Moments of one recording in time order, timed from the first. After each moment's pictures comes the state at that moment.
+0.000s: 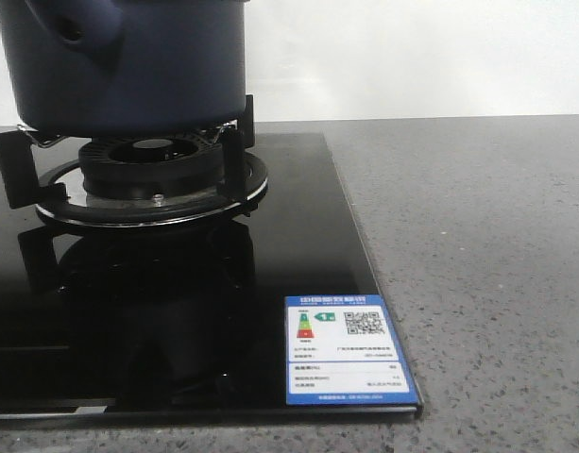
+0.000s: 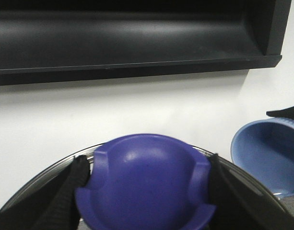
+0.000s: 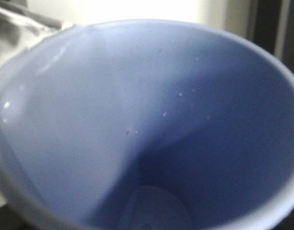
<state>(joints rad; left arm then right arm) -0.27 0.89 -0.94 -0.25 0.06 0.25 0.79 1.71 -1.65 -1.23 0.69 -0.27</state>
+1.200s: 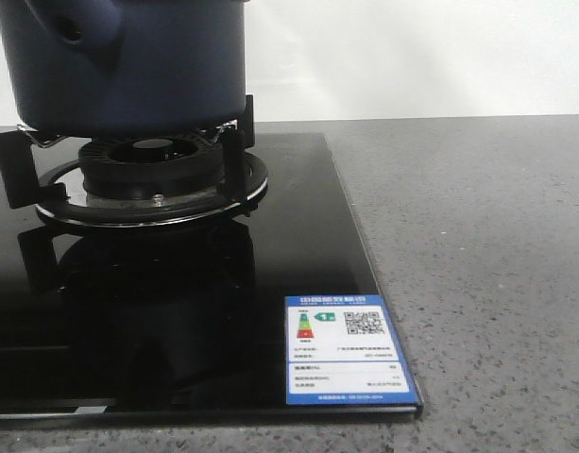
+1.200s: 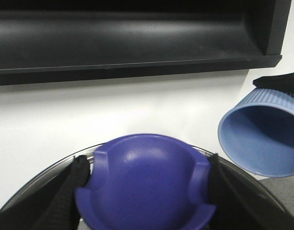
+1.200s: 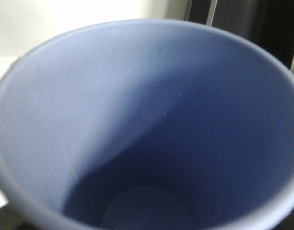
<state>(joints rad) -0.27 0.89 -0.94 -0.25 0.06 0.25 0.79 1.71 -1.65 -1.49 0.54 -0.28</state>
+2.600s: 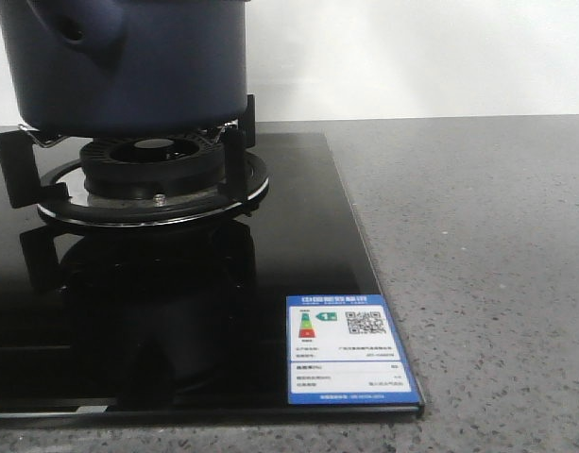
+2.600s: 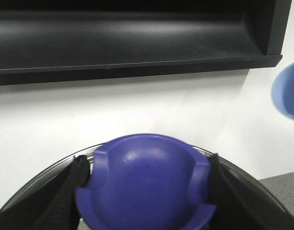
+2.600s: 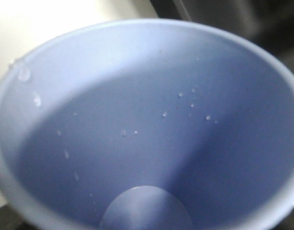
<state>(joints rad) -0.27 0.89 -0.94 -0.25 0.06 0.25 0.75 1.65 -1.65 -1.29 0.89 0.40</state>
